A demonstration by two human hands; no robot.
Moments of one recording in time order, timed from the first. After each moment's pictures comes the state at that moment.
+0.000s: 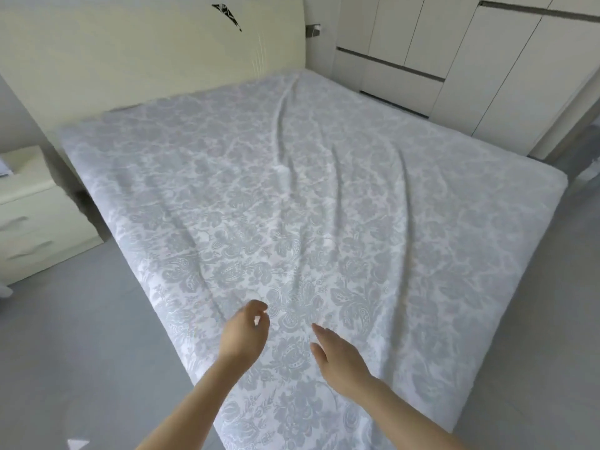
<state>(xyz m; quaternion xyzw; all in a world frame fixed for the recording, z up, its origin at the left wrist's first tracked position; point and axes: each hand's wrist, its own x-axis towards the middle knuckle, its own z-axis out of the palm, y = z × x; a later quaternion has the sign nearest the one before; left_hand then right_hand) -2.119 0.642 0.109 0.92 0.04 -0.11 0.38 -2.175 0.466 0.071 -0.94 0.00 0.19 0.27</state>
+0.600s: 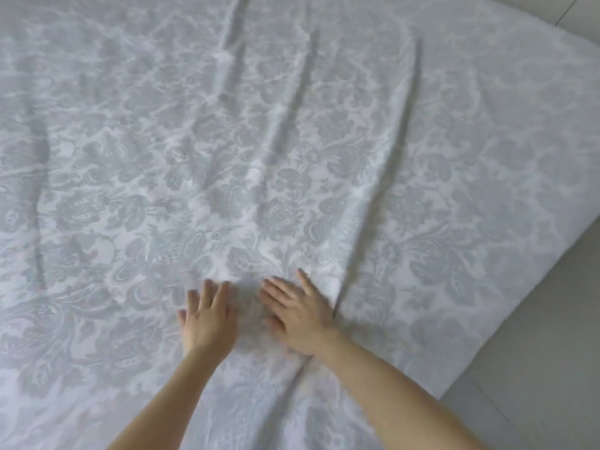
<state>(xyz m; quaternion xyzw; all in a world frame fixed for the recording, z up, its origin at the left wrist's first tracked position) -2.060 0.402 -0.146 0.97 0.14 -0.17 0.14 -2.048 0.222 -0.165 -0.94 -0.30 0.12 0.03</state>
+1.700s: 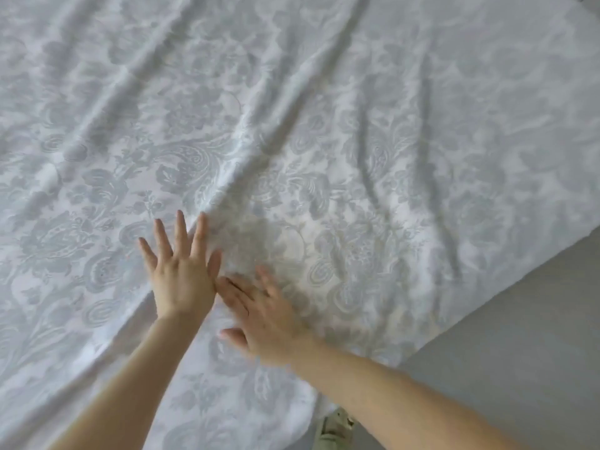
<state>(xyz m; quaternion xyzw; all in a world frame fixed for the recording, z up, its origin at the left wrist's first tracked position) -1.909 0.073 -0.161 0.99 0.11 -0.04 0.05 -1.938 -0.082 -0.175 -0.91 -0.40 0.09 0.08</state>
